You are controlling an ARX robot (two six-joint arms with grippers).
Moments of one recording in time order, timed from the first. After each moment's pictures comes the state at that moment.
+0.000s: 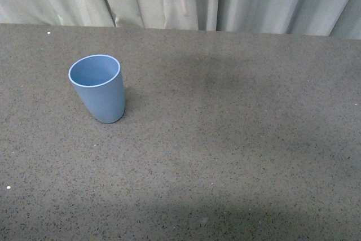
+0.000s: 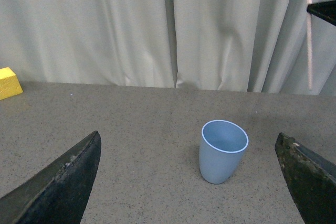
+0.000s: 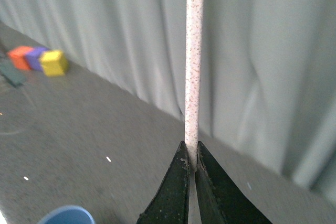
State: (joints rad) left arm 0.00 0.00 0.02 0.00 0.00 0.00; right arm 0.46 1.95 1.19 0.70 -0.29 -0.02
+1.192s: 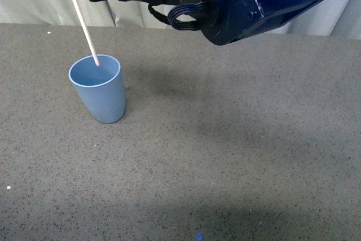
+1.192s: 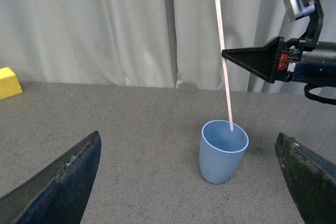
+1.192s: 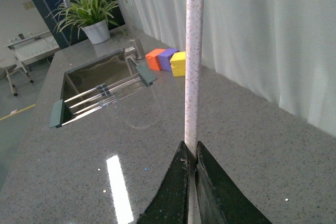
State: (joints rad) left arm 0.00 0.00 0.02 0.00 0.00 0.00; right arm 0.56 2.35 1.49 0.83 -0.65 0.23
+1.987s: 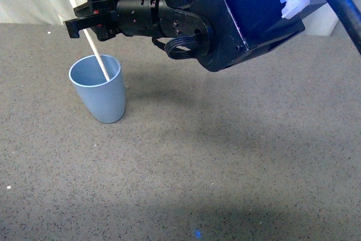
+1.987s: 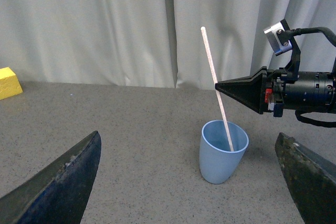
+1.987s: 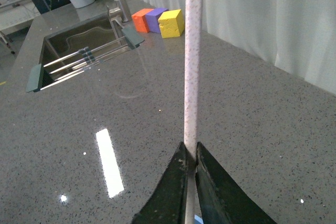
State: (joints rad) left arm 0.00 0.00 0.02 0.00 0.00 0.00; right arm 0.57 2.41 1.49 0.76 -0.62 0.12
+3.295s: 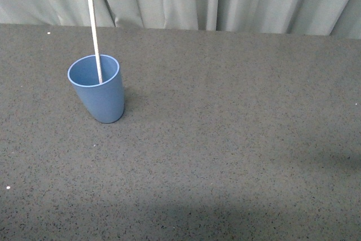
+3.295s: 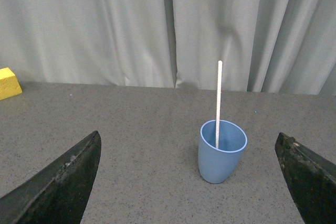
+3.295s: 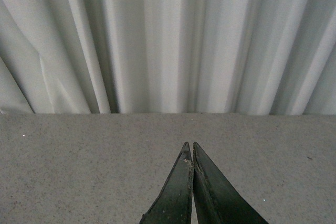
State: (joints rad) left arm 0.00 0.00 0.02 0.00 0.00 0.00; right arm 0.16 1.29 0.17 1.10 0.16 0.00
